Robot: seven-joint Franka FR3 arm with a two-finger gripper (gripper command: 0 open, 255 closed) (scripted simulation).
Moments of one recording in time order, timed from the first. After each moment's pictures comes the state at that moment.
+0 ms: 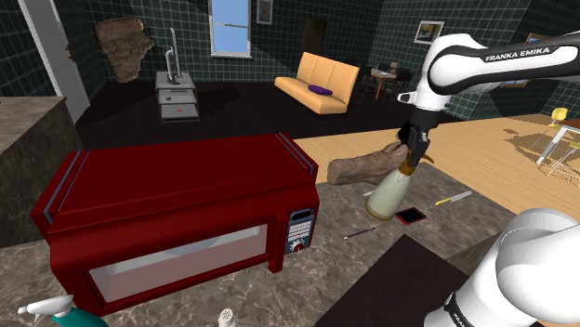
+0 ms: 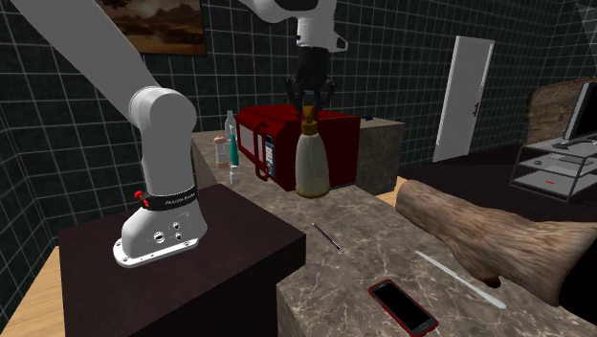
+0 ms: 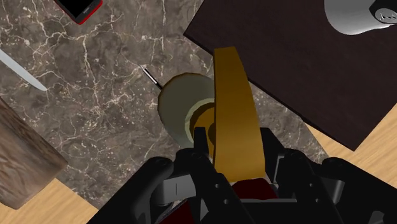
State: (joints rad) arm 0.02 -0.58 -0.46 -2.45 -0.26 1.81 -0.85
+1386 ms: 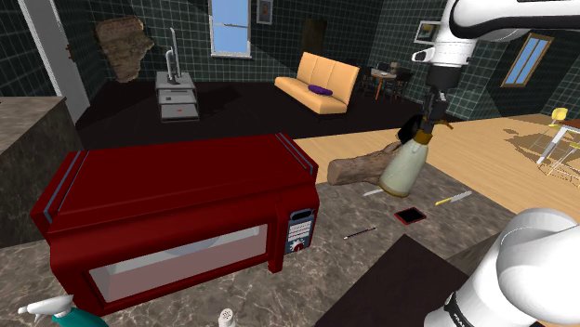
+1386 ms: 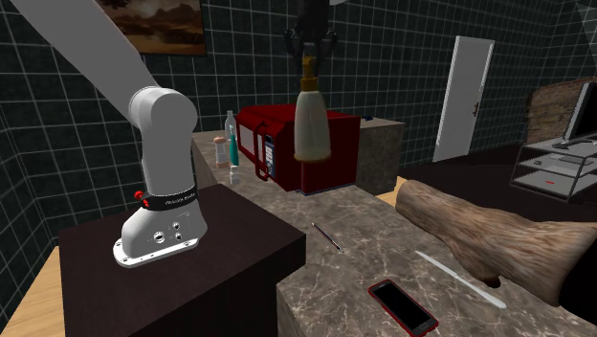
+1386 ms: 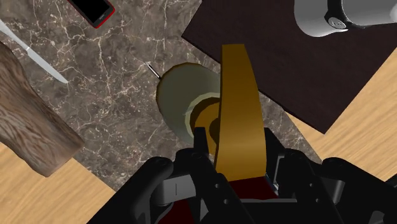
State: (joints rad) arm 0.03 -0.59 -0.40 -2.17 -0.22 1.52 -0.86
